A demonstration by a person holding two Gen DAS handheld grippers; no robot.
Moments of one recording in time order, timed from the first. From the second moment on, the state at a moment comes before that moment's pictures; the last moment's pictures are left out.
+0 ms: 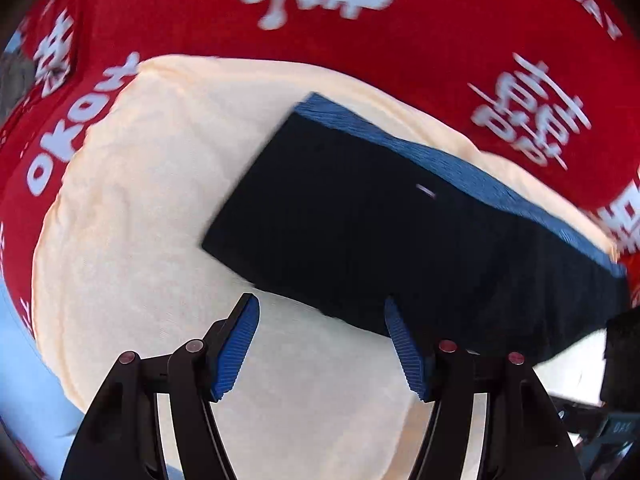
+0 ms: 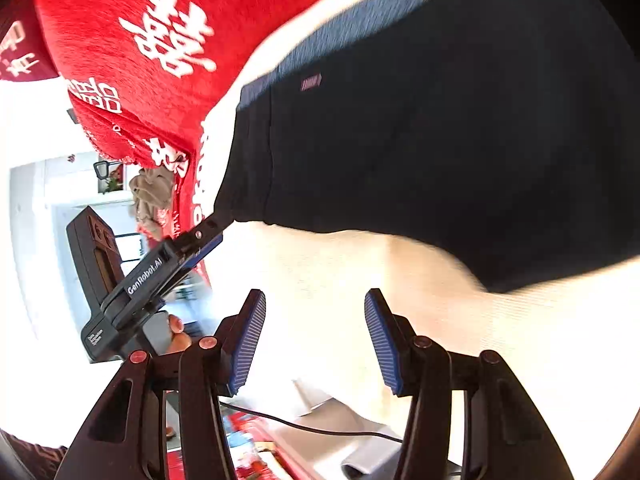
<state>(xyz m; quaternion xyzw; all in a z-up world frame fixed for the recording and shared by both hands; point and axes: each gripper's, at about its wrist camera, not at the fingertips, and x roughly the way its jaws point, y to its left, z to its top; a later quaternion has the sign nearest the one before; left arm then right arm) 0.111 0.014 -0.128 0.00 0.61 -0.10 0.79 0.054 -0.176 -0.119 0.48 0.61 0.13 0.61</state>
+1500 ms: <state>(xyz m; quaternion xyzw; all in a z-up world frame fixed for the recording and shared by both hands) 0.035 -0.469 -0.177 0.16 0.64 -0.22 0.72 -0.155 -0.628 -0.138 0.50 0.53 -0.26 0.64</state>
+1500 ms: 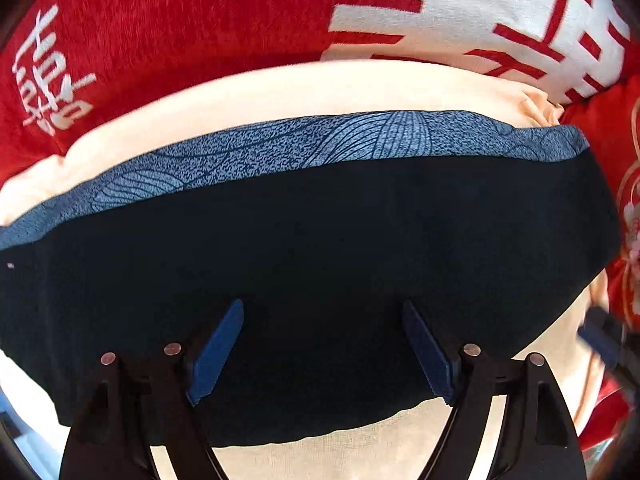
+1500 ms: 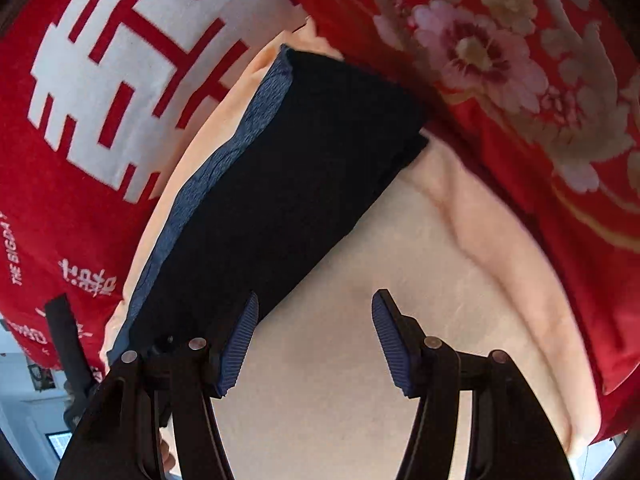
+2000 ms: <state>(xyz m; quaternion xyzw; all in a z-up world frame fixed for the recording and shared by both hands) 0.036 -0.494 -0.184 0.17 0.65 -0.20 0.72 -0.146 -0.645 -0.137 0.49 0.53 -0.21 0.66</state>
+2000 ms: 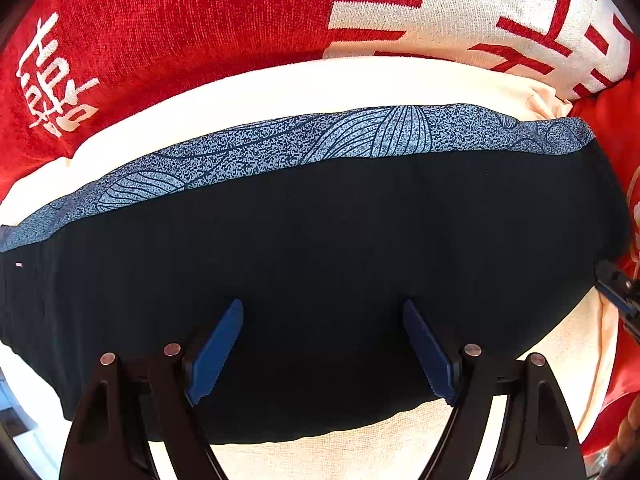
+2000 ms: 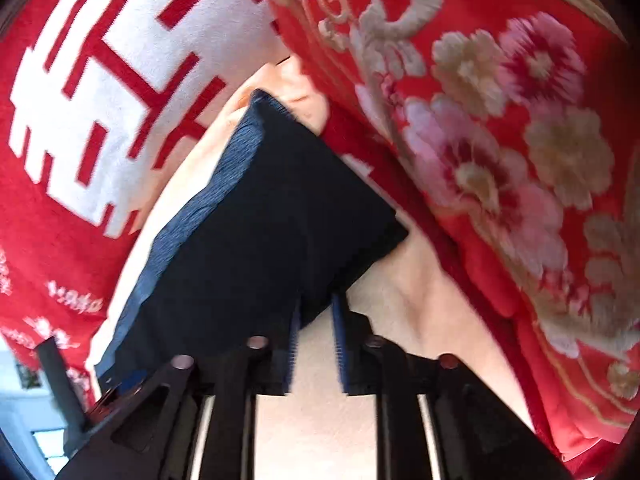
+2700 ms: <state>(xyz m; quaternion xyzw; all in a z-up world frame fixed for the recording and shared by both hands) 0.036 -0.484 -0.188 0.17 0.64 -0.19 0.72 -0.167 -0.605 -0.162 0.62 0.47 -0.14 0.62</state>
